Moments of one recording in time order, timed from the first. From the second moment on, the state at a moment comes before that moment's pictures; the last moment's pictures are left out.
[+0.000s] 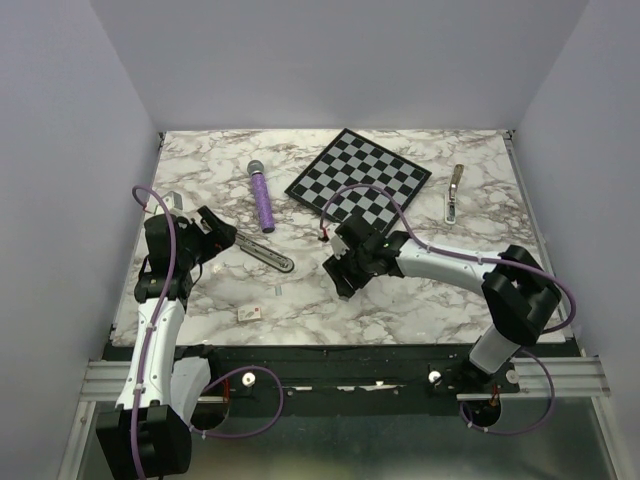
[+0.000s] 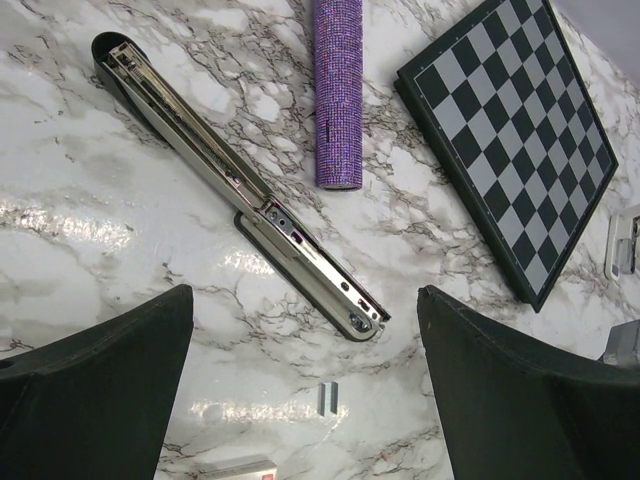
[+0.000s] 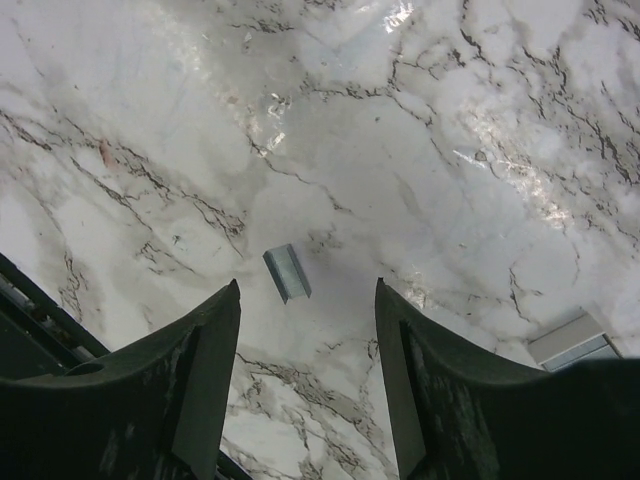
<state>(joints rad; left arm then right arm) 0.11 0.83 0.63 -0.30 0.25 -0.52 0.84 1.66 1.05 -0.44 -0.12 0.06</state>
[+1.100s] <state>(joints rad) 0.11 0.84 0.63 -0.30 0.25 -0.52 0.94 1.76 1.06 -0.42 -0.11 -0.11</state>
